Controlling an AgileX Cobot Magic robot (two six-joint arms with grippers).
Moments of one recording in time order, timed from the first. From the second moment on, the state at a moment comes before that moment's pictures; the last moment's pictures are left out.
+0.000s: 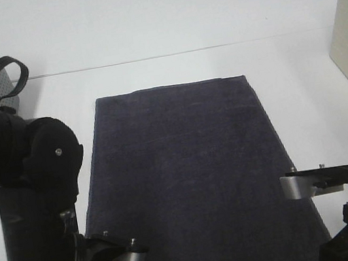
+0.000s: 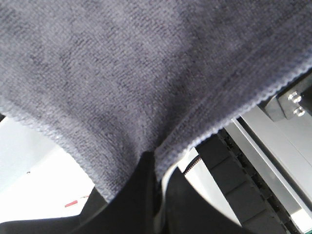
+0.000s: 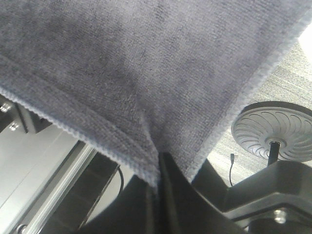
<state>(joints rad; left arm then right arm) -0.77 1.87 -0.86 -0.49 1.19 0.23 0.41 1.62 -0.61 0.40 1.12 -0.22</state>
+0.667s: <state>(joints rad) -0.78 1.89 -0.91 -0.60 1.17 0.24 0.41 1.62 -0.61 0.42 1.11 -0.24</state>
